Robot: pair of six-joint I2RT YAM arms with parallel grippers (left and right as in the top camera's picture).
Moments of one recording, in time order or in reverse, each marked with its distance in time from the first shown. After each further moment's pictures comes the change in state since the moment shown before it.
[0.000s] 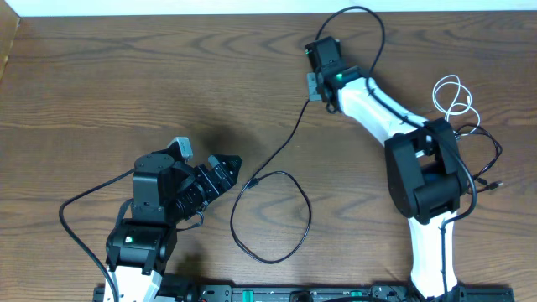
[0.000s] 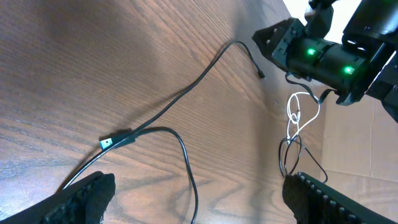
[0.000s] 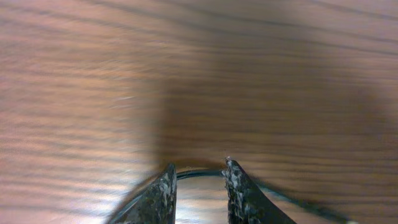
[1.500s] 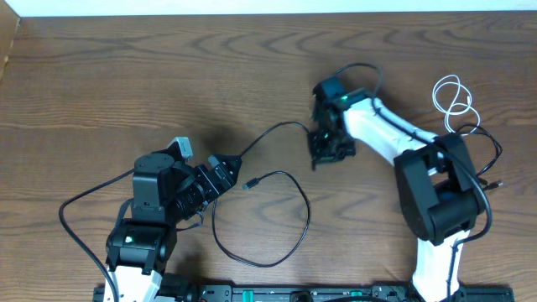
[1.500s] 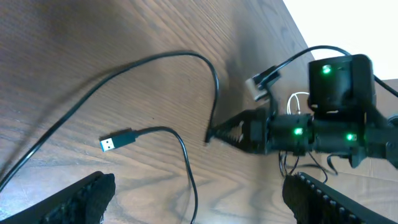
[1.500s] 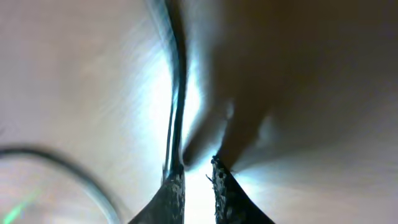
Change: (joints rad) left arm 0.000 0.000 0.000 0.000 0.000 0.000; right arm 0.058 -0.145 -0.281 -0.440 -0.548 0.045
